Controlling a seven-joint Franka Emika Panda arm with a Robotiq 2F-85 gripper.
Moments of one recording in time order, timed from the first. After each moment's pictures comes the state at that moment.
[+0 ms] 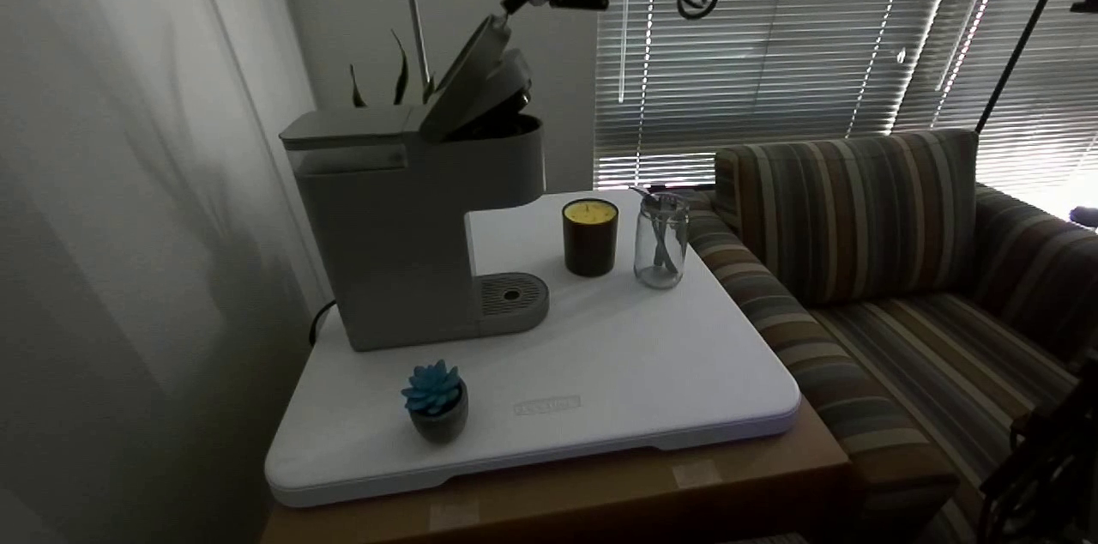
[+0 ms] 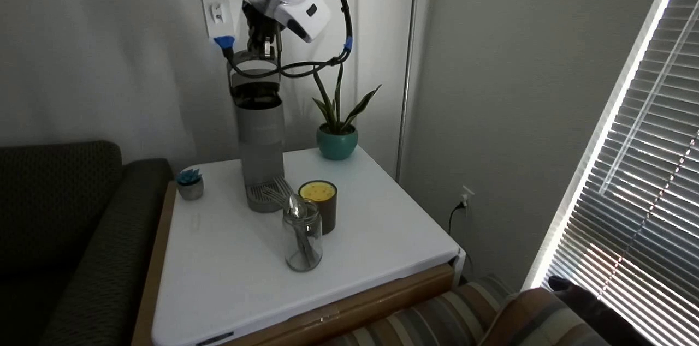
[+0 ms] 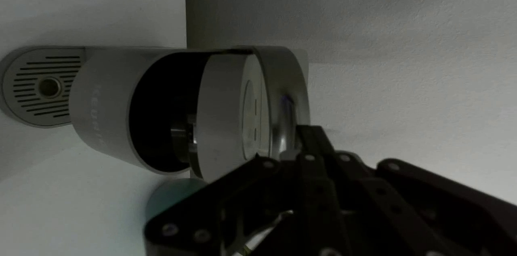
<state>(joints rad) -0.03 0.40 0.02 -1.71 1.18 2.19 -0.22</state>
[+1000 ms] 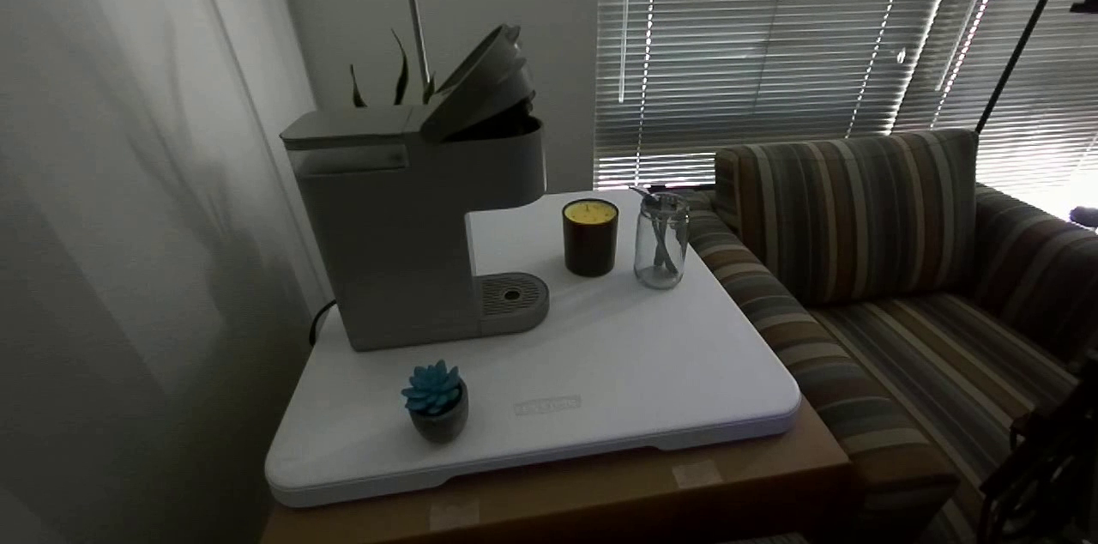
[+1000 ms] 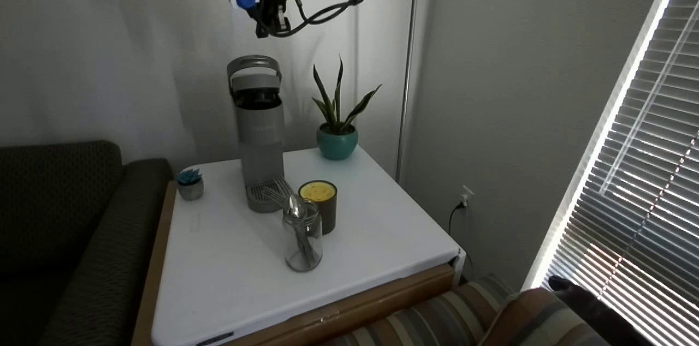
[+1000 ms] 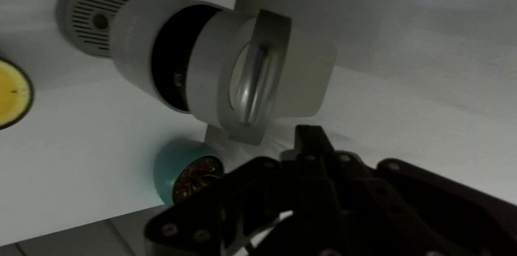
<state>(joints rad) -0.02 0.39 0.01 -1.58 0.85 2.16 -0.17</state>
